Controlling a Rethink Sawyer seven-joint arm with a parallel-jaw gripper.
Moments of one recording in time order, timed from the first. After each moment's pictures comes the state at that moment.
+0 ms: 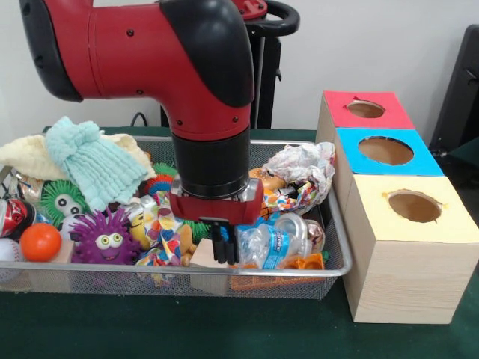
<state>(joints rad) -0.52 -0.41 0.41 1.27 -0.41 0.76 1.95</state>
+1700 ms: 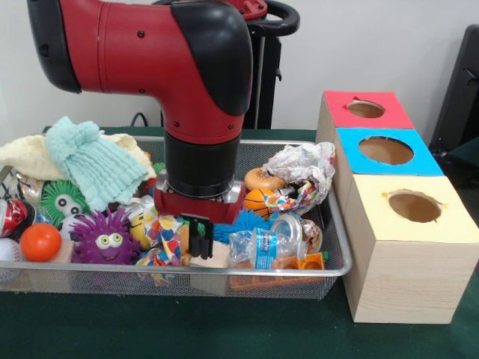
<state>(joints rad) -0.45 -0.41 0.29 1.24 -0.45 0.79 1.95</state>
